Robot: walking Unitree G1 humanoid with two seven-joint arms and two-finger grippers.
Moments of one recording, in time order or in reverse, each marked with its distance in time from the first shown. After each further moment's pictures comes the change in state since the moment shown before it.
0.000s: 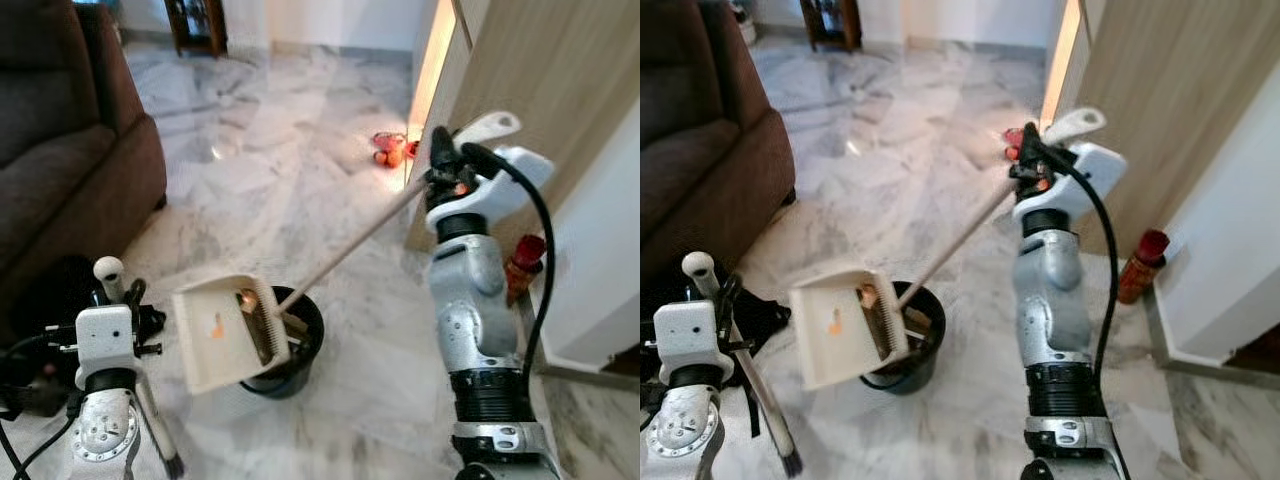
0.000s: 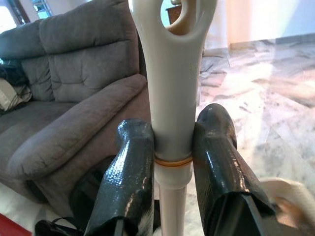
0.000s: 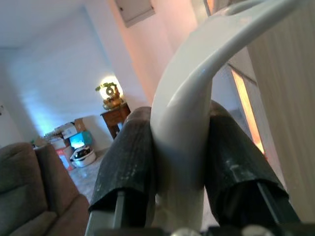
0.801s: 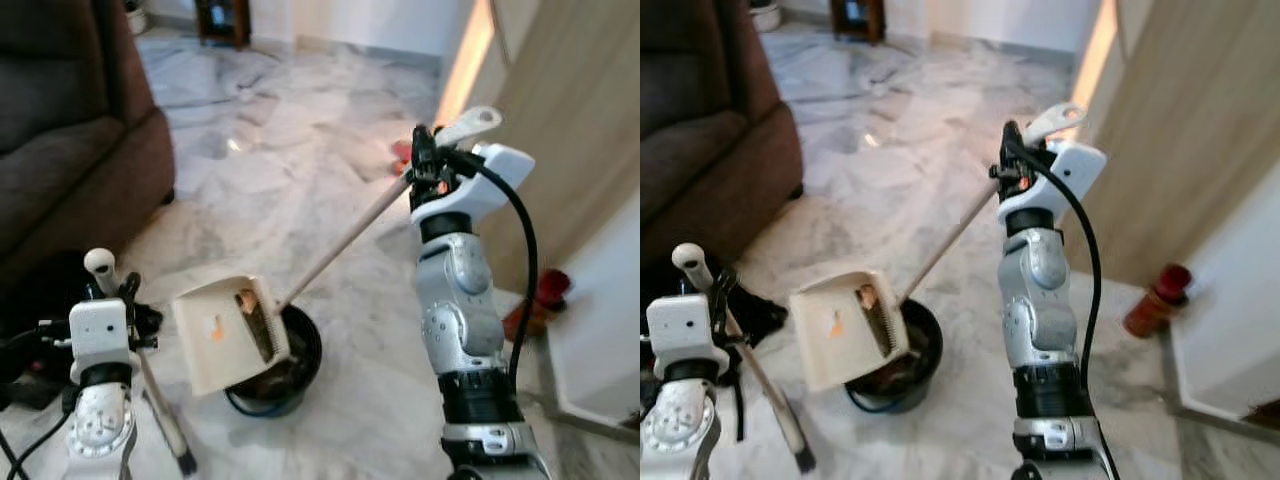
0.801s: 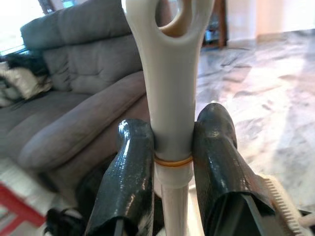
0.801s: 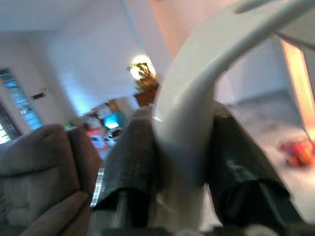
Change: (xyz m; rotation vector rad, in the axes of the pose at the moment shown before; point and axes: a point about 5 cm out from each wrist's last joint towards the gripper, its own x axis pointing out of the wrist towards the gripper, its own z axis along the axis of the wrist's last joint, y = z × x) left arm 0.003 -0.002 0.004 -0.018 -0.018 0.001; right arm -0.002 0.013 -0.004 0.025 0.011 0.036
